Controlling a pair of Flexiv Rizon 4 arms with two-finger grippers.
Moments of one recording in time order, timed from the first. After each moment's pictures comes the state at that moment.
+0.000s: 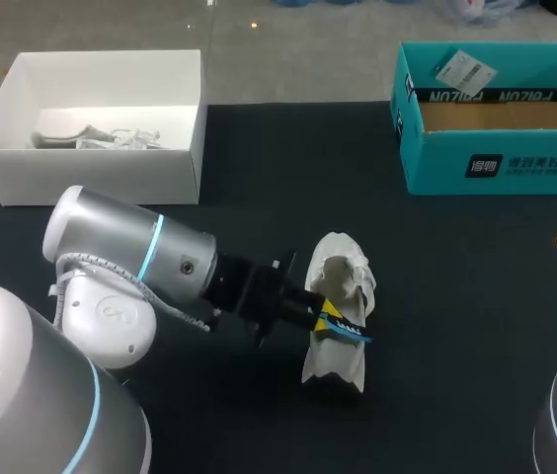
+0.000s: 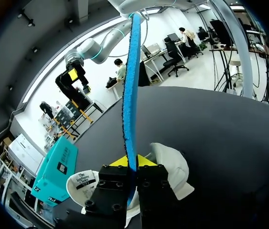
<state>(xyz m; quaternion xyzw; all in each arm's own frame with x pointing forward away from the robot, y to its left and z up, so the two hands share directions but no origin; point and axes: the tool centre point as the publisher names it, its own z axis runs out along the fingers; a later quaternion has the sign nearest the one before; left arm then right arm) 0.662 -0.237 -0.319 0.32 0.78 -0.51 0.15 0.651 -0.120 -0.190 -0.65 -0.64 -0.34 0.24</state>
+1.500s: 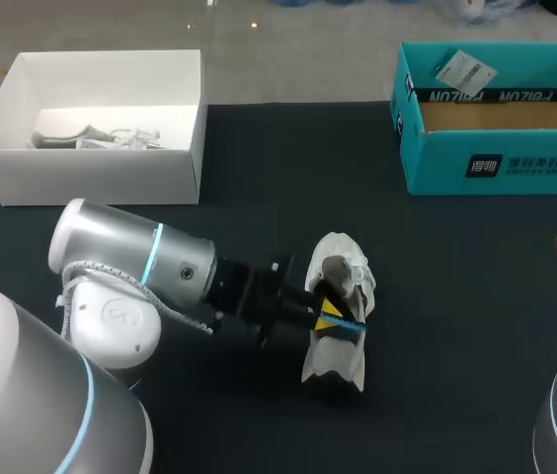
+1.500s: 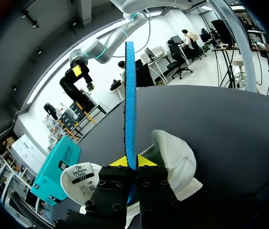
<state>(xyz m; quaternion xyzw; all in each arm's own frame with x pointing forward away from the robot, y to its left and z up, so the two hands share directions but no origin) 0.678 -0.241 -0.336 0.31 0.77 -0.53 0.16 0.651 -0.120 -0.190 -0.65 -0.64 -0.34 0.24</state>
